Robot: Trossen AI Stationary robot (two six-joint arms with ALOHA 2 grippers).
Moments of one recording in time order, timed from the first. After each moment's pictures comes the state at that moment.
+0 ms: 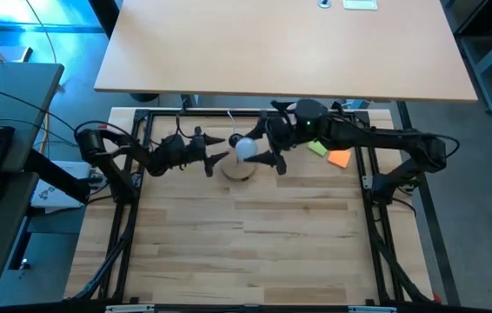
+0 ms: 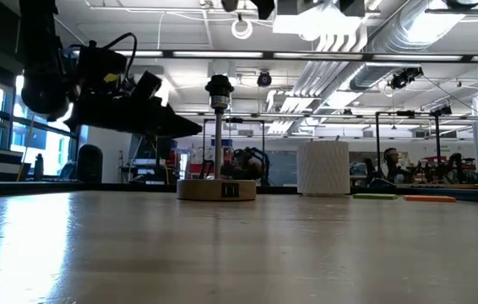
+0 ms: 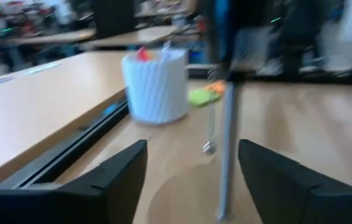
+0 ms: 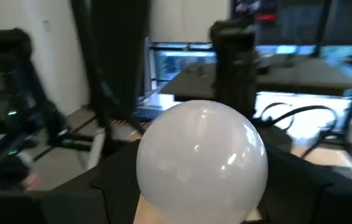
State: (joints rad) left arm 0.46 1.67 0.30 1.29 0.16 0.09; right arm -0.22 1.50 1.26 0.18 -0.51 -0.03
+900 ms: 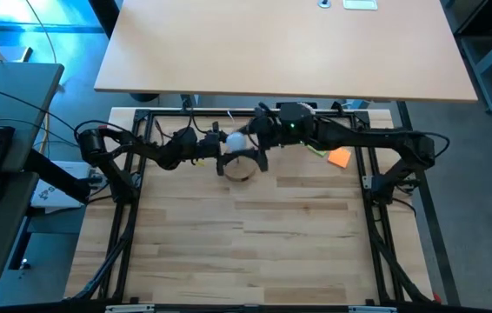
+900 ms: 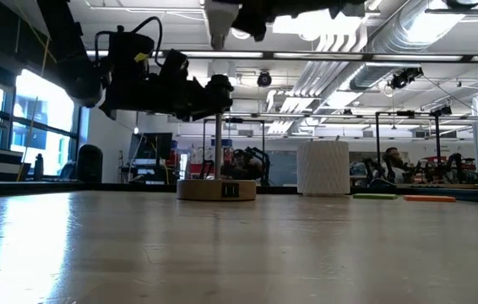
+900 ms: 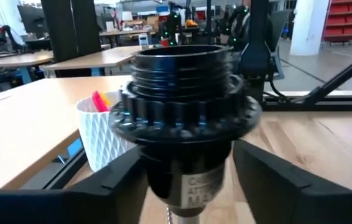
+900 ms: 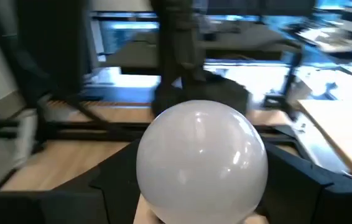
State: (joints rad) left arm 0.40 1.67 0.52 1.14 0.26 0.09; right arm -0.24 1.61 1.31 0.11 -0.28 -0.06
